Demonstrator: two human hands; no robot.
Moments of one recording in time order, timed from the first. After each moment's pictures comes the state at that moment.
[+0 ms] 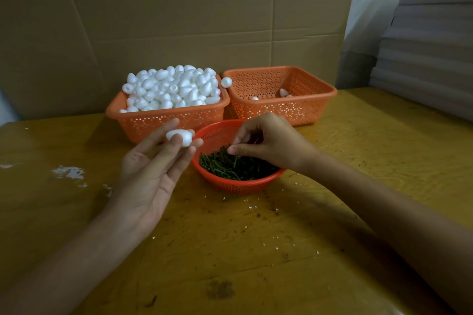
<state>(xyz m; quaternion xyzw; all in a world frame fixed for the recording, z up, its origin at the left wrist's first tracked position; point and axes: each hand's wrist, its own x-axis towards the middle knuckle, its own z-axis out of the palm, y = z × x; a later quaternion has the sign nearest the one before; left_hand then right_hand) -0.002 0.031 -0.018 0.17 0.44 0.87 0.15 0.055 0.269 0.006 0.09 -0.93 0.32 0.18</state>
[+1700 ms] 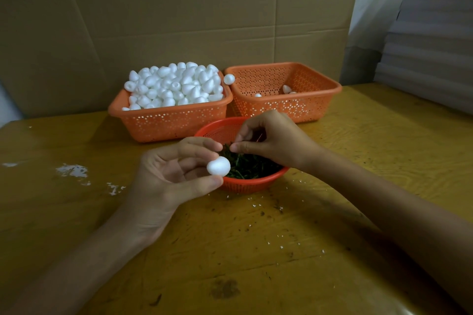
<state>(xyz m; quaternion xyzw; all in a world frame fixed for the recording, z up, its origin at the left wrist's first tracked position) -0.002 0.021 -0.031 0.44 0.59 0.67 0.12 0.052 0.270 0.004 0.10 -0.93 0.31 0.20</state>
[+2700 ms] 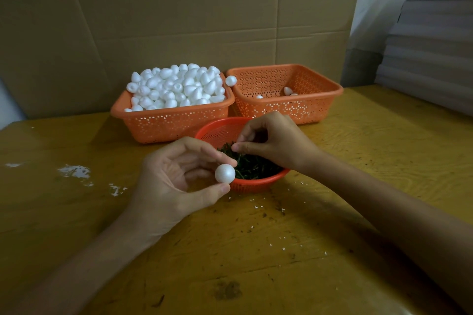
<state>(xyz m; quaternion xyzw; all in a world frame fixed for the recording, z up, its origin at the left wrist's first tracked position) 0.022 0.028 -0.015 0.46 0.57 0.67 0.06 0.053 0.267 0.003 0.08 -0.92 0.33 0.20</state>
